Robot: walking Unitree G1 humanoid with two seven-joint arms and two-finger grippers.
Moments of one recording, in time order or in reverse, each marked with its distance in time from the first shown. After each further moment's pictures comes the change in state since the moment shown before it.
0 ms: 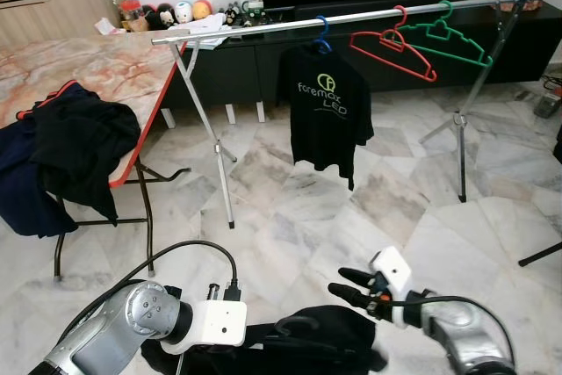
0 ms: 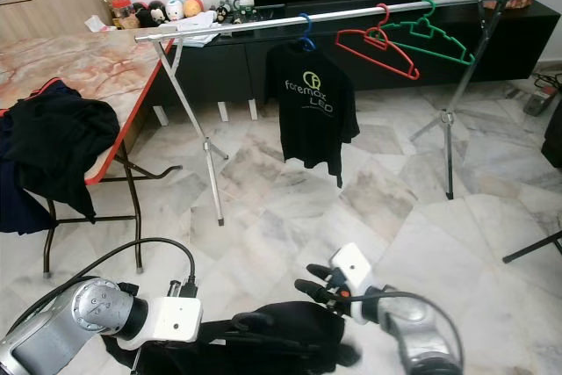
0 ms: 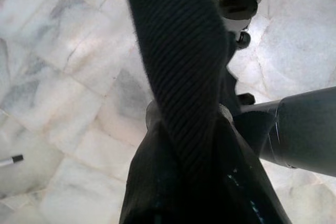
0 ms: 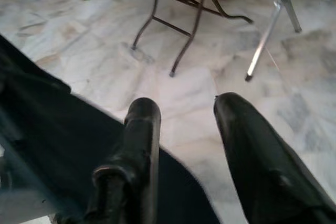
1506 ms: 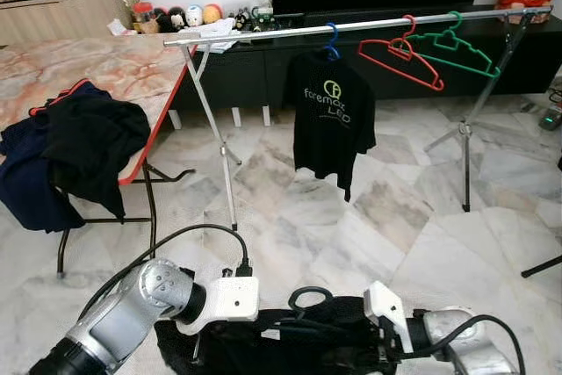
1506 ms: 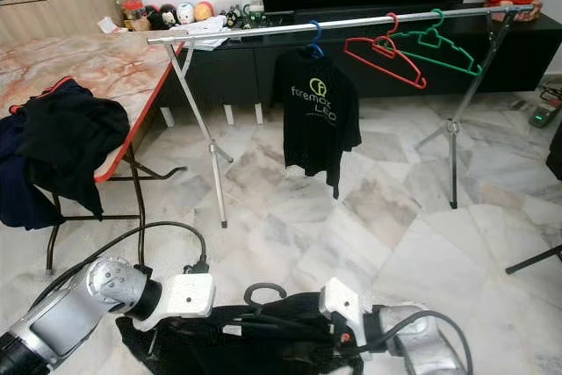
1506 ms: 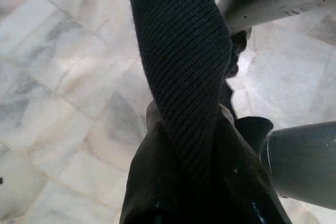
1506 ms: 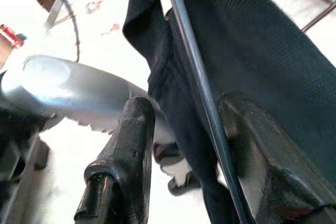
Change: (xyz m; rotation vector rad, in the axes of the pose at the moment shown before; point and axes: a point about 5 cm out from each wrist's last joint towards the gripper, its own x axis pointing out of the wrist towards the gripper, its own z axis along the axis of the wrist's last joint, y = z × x) left arm 0.002 0.021 0.015 -0.046 -0.084 -0.070; right arm -0.015 0.033 -0.017 -0.032 0.175 0.482
